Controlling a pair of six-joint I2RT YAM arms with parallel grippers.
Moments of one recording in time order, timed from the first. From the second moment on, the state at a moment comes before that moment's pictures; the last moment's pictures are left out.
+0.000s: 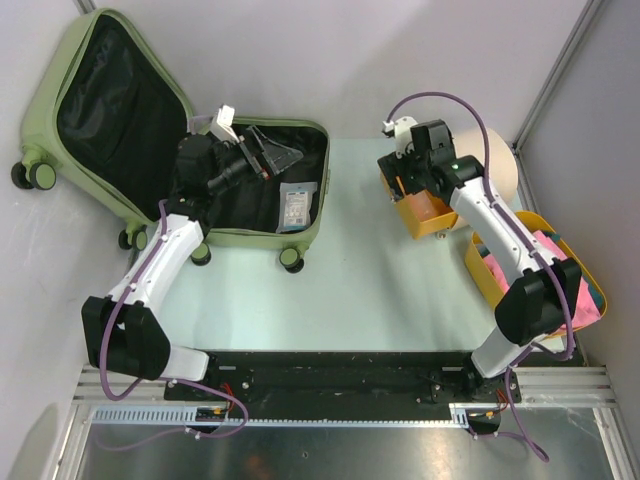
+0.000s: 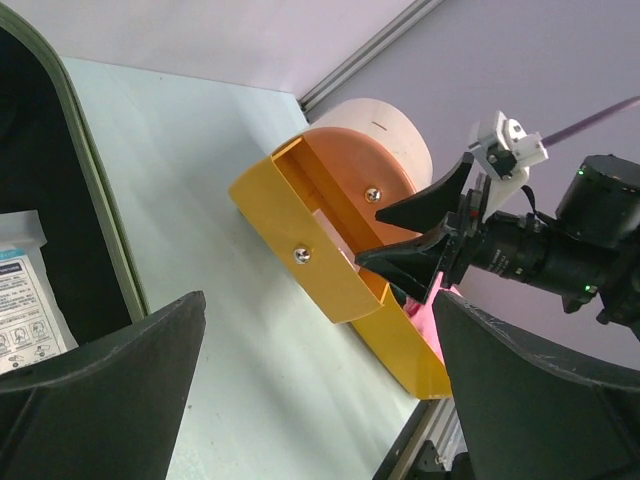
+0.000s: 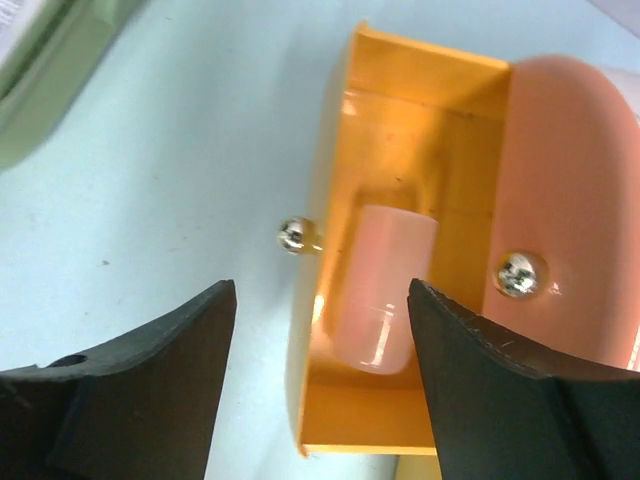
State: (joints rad) left arm -0.20 1.39 1.20 0.10 0.59 -0.76; right arm 0.37 1.63 1.60 -0.67 0.04 -0.20
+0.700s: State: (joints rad) left arm -0.20 1.39 1.20 0.10 0.59 -0.73; right arm 0.49 1.86 1.61 -0.60 0.16 -0.36
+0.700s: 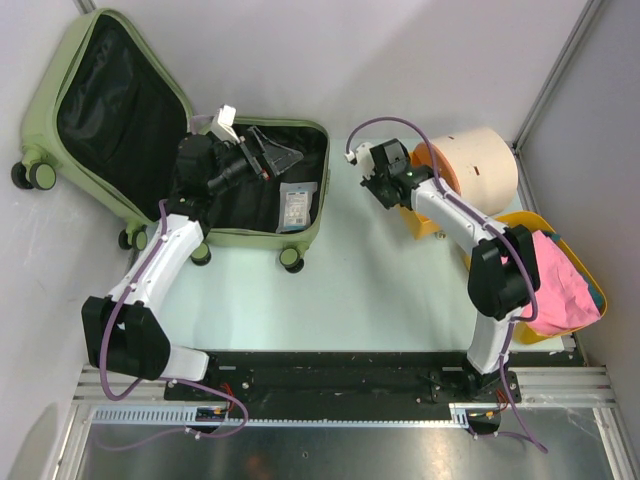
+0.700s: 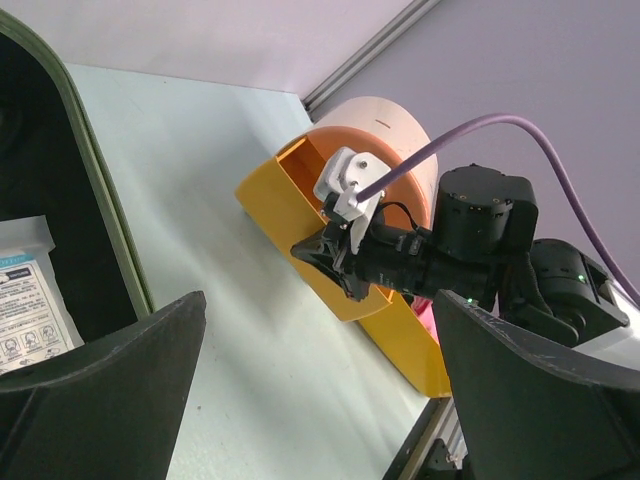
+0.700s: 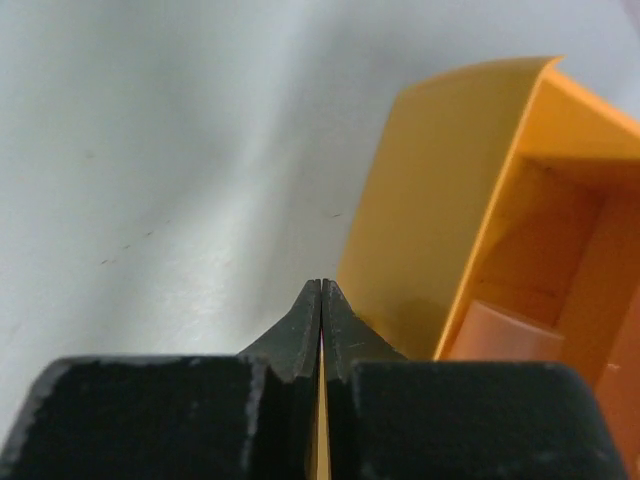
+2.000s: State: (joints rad) left arm -0.20 1.44 1.25 0.06 0.75 -0.50; right arm 0.26 1.51 1.50 -0.53 -0.24 -0.89
